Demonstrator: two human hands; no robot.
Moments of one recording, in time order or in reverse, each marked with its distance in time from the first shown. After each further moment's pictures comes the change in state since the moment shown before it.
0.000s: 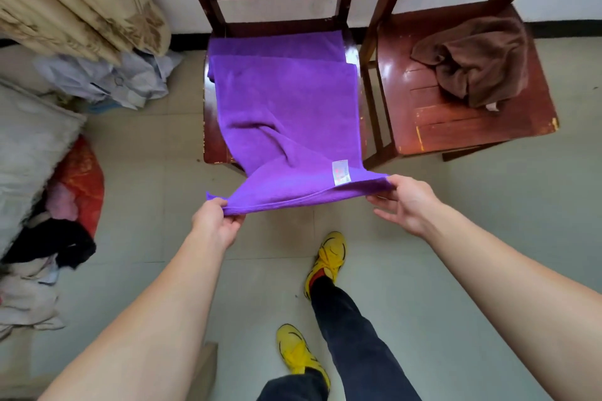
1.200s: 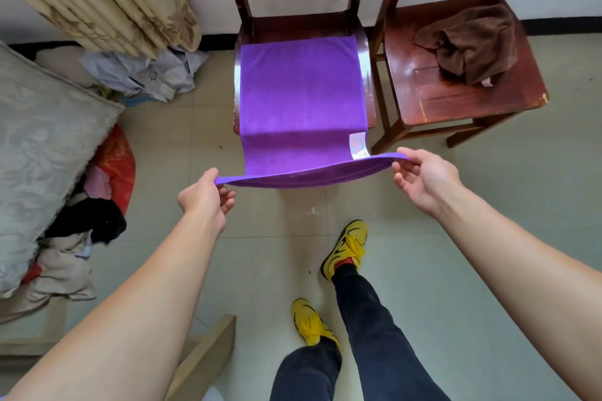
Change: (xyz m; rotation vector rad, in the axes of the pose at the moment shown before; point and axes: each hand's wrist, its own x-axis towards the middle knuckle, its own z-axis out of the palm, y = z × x) left_hand -0.086 0.012 -0.090 0.231 0.153 0.365; right_hand -0.085 0.048 -0.009 0.376 0.038 -0.203
